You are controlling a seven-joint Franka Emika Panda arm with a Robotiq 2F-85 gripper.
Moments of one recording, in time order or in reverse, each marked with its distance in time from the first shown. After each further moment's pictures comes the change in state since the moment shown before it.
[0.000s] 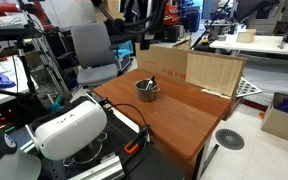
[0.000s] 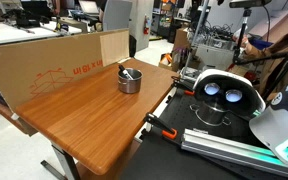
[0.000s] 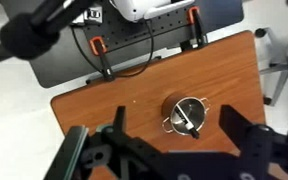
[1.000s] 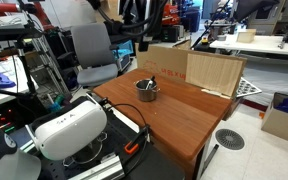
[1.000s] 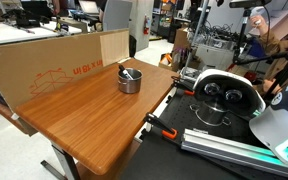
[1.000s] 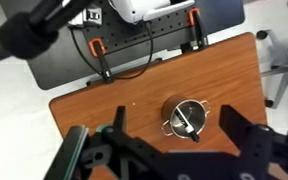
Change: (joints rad) arm -0.004 0.007 0.020 -0.009 0.001 0.006 0.007
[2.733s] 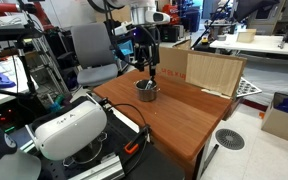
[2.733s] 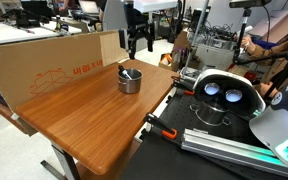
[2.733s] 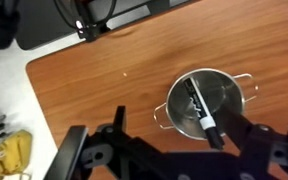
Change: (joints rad) arm 0.130 0.511 0.254 0.164 -0.331 0.350 0.589
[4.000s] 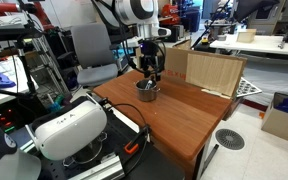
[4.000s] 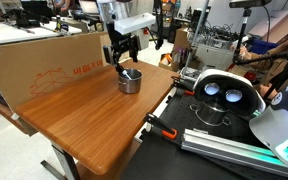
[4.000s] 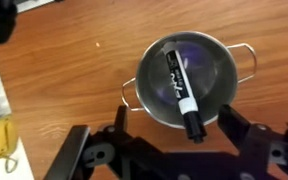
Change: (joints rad) arm 0.065 0.228 -0.017 0.176 -0.042 0.038 0.000
